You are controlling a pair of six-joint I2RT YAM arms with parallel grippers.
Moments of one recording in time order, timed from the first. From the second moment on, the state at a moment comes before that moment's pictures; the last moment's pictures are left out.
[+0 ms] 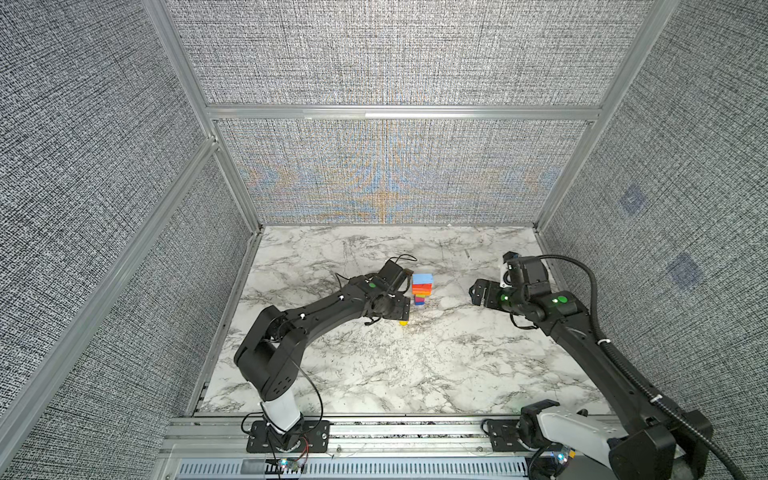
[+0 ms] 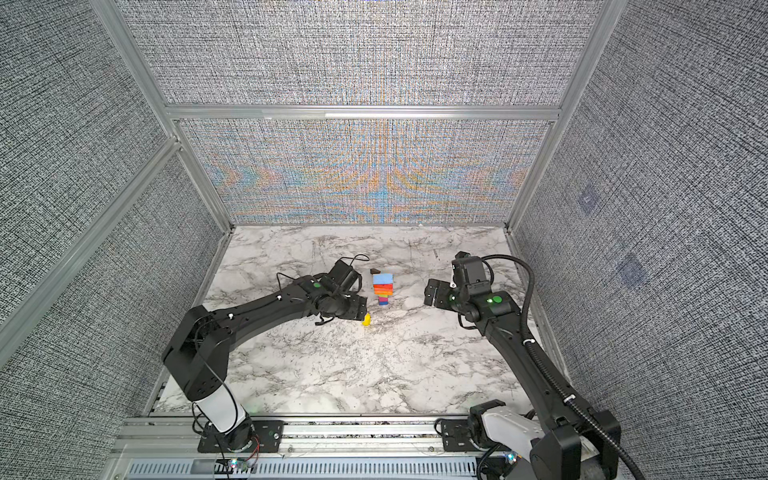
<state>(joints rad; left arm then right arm) -0.78 1.76 1.27 -0.64 -0.01 -0.55 0.27 1.12 1.00 -0.72 -0.01 0.42</state>
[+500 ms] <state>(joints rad) -0.81 1.92 1.38 -0.65 0.03 -0.52 0.26 1.10 0.96 -0.70 -0.02 0.37</state>
